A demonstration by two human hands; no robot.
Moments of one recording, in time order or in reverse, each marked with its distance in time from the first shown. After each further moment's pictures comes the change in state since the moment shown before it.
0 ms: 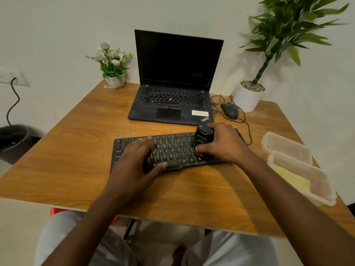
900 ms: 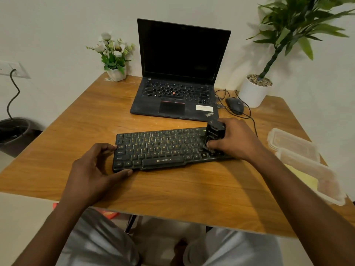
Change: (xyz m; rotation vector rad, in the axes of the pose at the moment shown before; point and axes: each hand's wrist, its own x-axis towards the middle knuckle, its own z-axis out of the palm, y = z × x) left_hand -0.037 -0.070 -0.042 -0.181 0.124 -0.276; right_hand -0.003 0.005 -0.009 -0.083 0.021 0.017
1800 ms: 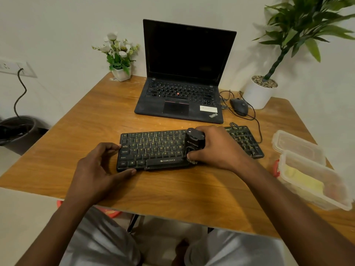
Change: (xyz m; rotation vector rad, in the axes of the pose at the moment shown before) left_hand 0.000 0.003 0.000 -0.018 0.008 -0.007; right_hand -0.012 -0.048 0.027 0.052 -0.134 -0.107
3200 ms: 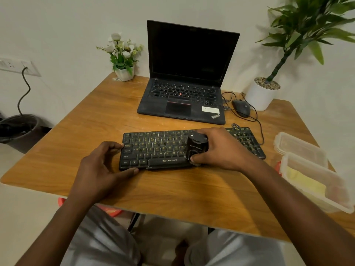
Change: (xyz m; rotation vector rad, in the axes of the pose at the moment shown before) left_hand 0.000 -0.002 0.000 -0.006 -0.003 0.011; right_hand 0.000 0.005 -0.006 -0.004 -0.088 -0.075
